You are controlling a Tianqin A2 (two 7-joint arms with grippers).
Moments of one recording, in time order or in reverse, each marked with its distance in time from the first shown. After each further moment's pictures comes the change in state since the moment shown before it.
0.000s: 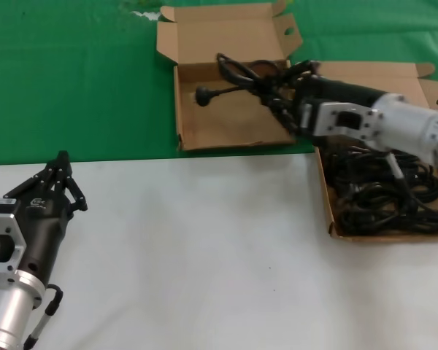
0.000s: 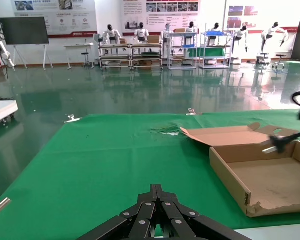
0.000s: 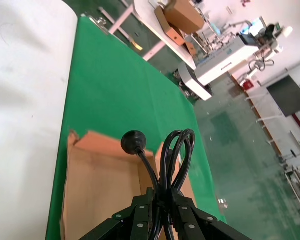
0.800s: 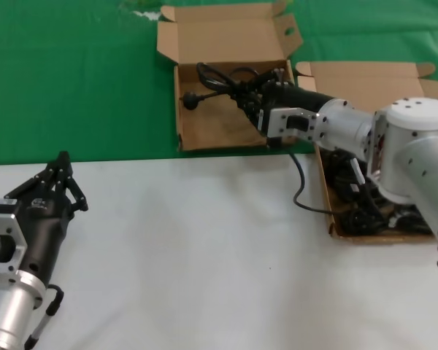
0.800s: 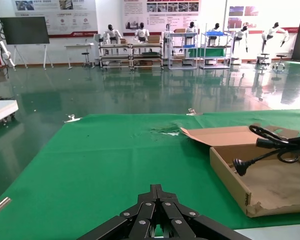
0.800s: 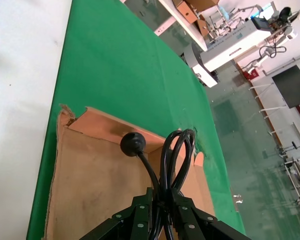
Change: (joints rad) left arm 0.000 0.000 0.000 0.000 0.000 0.000 0.000; right arm 0.306 -0.335 0.227 -0.864 0.233 0.078 -0.788
